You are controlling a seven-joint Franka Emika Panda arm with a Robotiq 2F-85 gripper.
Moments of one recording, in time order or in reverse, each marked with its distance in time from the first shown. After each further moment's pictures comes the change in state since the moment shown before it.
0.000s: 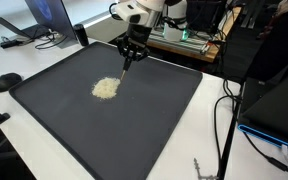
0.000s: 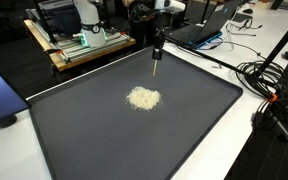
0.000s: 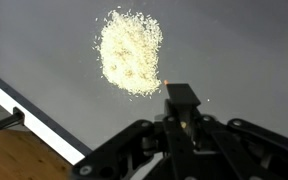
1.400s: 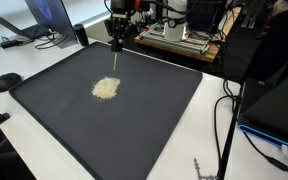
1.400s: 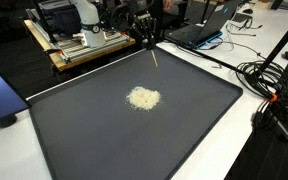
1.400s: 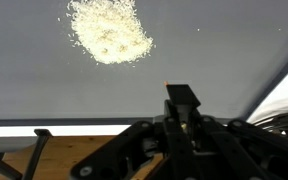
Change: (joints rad) arm -0.050 -0.241 -0.093 -0.310 1.099 0.534 -0.656
